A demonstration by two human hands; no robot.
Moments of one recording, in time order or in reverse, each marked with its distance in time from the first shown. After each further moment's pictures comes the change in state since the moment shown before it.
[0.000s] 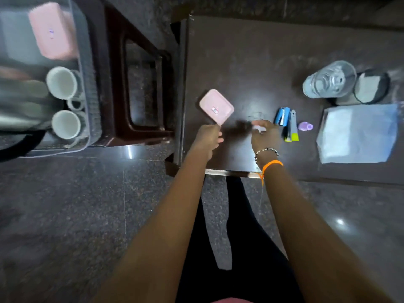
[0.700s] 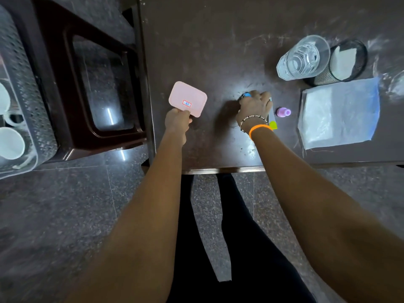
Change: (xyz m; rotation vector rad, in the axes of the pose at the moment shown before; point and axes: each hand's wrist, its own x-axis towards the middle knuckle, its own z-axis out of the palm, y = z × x) left_hand 0.069 -0.001 0.025 0.026 0.245 0.097; right_hand 0.078 0.010 -0.019 -0.775 -0.064 -0.228
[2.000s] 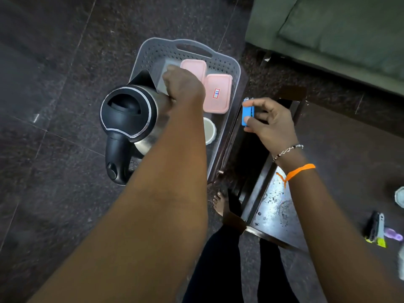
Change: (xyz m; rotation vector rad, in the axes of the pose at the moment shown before) left_hand 0.057 0.187 -0.368 0.750 0.694 0.222; right_hand -0.104 -0.347 -0.098 1.065 -0.215 -0.651
